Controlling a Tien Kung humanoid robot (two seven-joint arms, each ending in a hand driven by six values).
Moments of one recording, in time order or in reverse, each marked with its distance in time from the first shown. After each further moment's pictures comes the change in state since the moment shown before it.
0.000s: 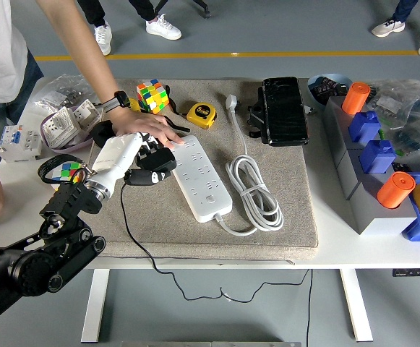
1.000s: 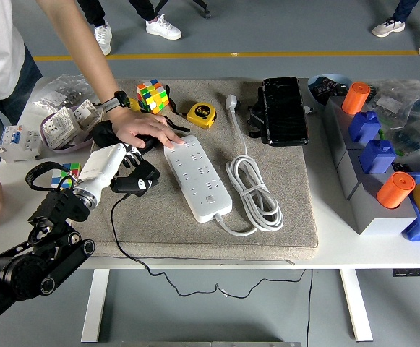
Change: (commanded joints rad) left arm 0.023 -0.001 -0.033 0.037 -0.049 -0.046 0.004; right arm 0.001 -0.001 0.004 0.002 -0.002 -0.001 0.000
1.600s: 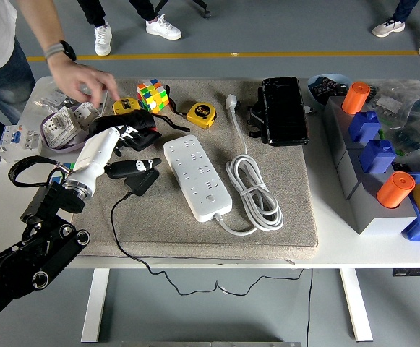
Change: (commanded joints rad) left arm 0.047 0.007 -0.111 -0.101 -0.197 0.043 -0.136; right arm 0.005 0.006 -0.004 -0.010 0.008 0.004 -0.001
